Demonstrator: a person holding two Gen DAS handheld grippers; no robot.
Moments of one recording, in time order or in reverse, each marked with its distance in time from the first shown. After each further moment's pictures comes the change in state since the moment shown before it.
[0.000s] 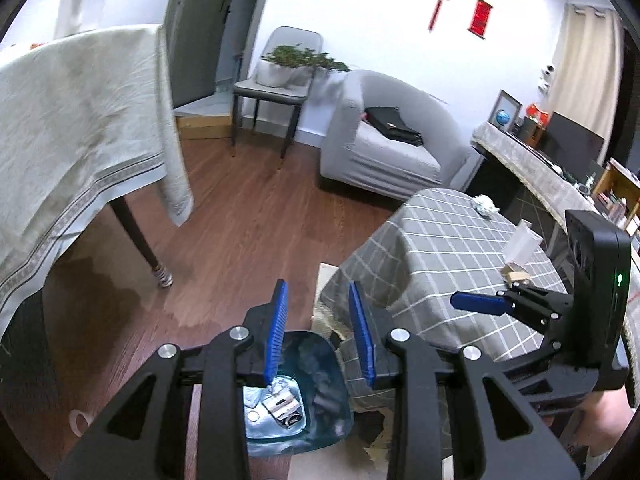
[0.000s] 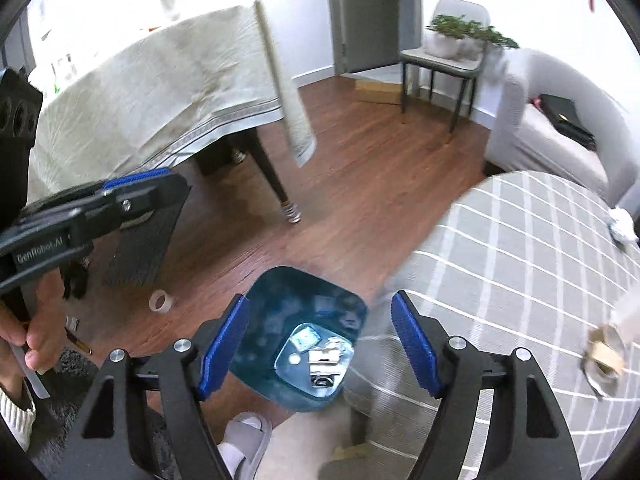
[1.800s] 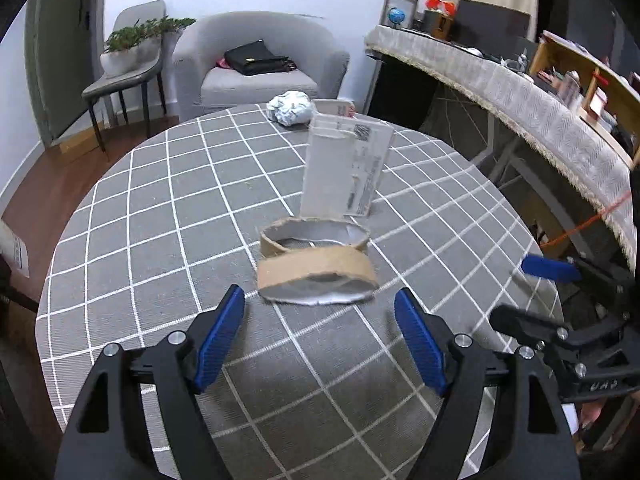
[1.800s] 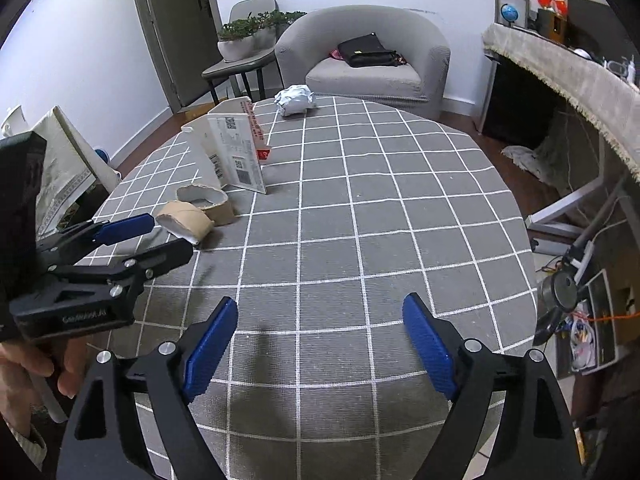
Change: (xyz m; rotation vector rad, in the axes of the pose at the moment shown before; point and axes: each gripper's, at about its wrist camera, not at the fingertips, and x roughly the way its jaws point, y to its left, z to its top) left arm 0.175 -0.295 -0.033 0.289 0.194 -0.185; right arm -0.136 -0.251 -0.156 0.432 -0.055 -0.316
